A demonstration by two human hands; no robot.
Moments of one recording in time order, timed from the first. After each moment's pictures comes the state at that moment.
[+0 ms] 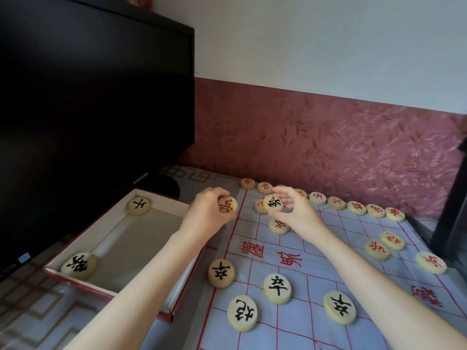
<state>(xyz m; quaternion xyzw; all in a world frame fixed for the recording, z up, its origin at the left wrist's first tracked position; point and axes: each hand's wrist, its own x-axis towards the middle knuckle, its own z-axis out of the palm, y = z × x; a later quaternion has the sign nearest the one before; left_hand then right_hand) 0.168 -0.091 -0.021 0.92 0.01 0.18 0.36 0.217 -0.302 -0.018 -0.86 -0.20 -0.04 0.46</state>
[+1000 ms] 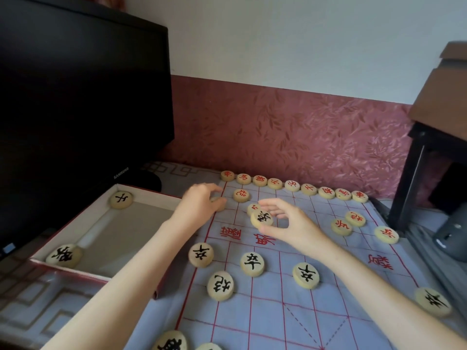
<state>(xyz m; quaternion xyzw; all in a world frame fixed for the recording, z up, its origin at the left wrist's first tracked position) 0.164 -0.112 -0.016 0.94 -0.04 0.14 0.32 0.136 -0.342 -0.004 -0.89 -0.22 0.01 0.40</state>
